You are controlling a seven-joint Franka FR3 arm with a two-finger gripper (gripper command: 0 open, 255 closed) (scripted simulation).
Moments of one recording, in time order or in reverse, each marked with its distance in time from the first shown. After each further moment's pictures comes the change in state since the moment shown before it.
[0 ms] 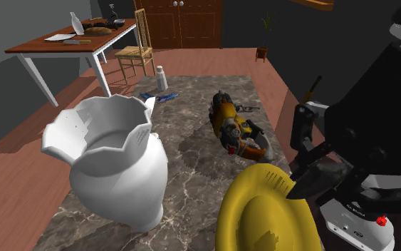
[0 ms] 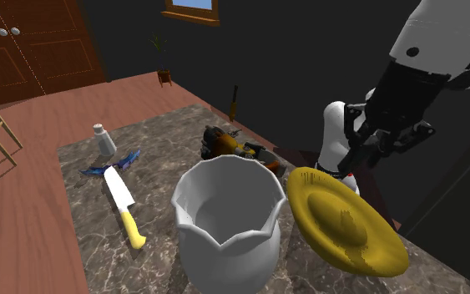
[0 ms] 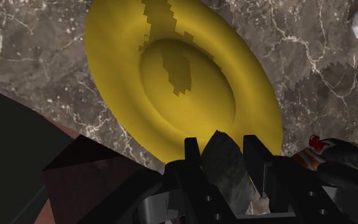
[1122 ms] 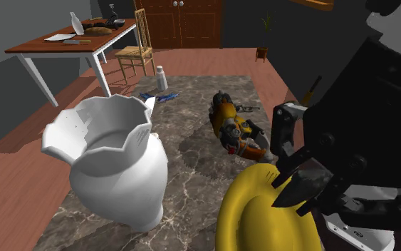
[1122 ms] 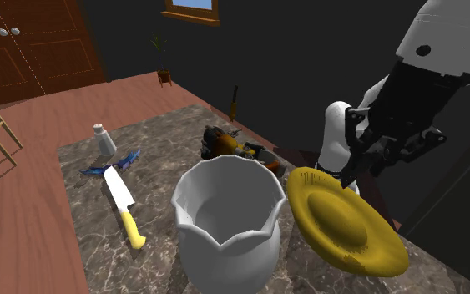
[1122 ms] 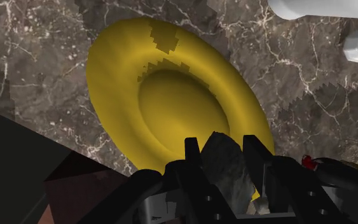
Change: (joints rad) arm -0.068 0.103 0.089 0.116 -0.019 0.011 0.049
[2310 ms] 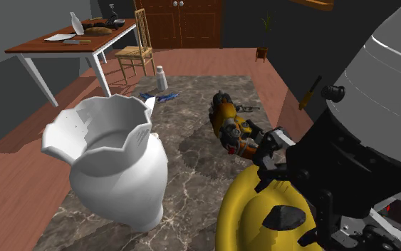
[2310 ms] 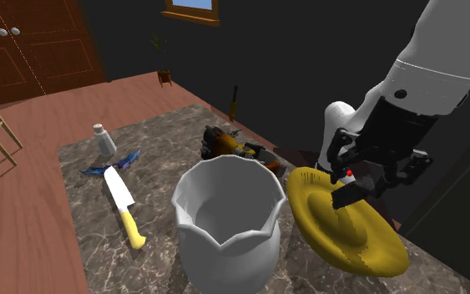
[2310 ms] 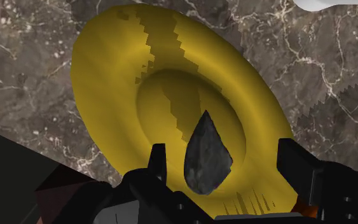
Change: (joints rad) arm 0.029 -0.050 0.023 -0.159 0.039 0.114 -0.019
